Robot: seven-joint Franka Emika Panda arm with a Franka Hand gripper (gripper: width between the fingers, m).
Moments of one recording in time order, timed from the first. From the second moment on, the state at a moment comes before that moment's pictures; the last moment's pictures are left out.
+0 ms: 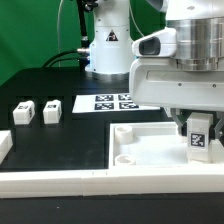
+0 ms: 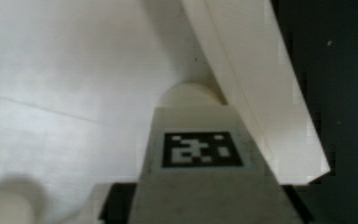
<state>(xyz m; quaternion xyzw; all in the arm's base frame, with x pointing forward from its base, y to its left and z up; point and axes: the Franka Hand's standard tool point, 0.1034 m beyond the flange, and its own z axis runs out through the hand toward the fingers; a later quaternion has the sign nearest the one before) 0.625 0.115 0.065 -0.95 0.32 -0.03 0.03</state>
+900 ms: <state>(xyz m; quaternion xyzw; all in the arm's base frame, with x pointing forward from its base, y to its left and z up) 0.624 0.116 0.064 -0.84 0.55 -0.01 0.04</state>
